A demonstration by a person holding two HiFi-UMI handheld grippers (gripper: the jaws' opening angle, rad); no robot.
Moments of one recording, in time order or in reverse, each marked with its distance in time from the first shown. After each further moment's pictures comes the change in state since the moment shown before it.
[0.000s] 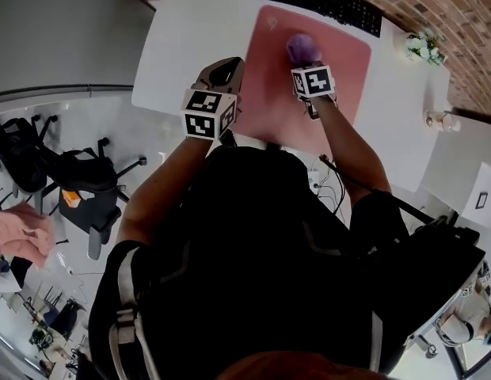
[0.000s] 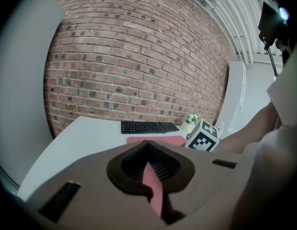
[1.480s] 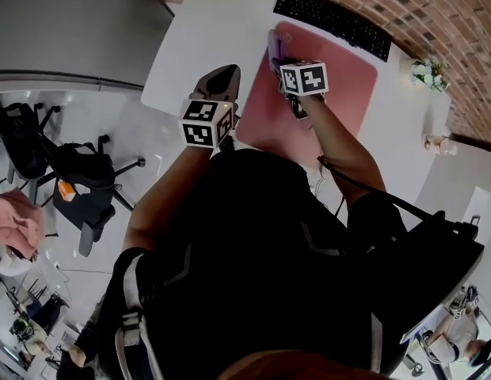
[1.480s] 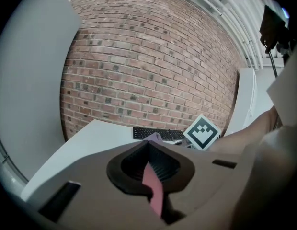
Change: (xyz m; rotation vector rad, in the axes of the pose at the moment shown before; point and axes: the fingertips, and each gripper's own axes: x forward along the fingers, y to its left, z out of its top) left arm -0.033 0.041 0.014 -0.082 -0.081 0.104; right arm 0.003 0.080 0.096 0.011 -0.138 0.202
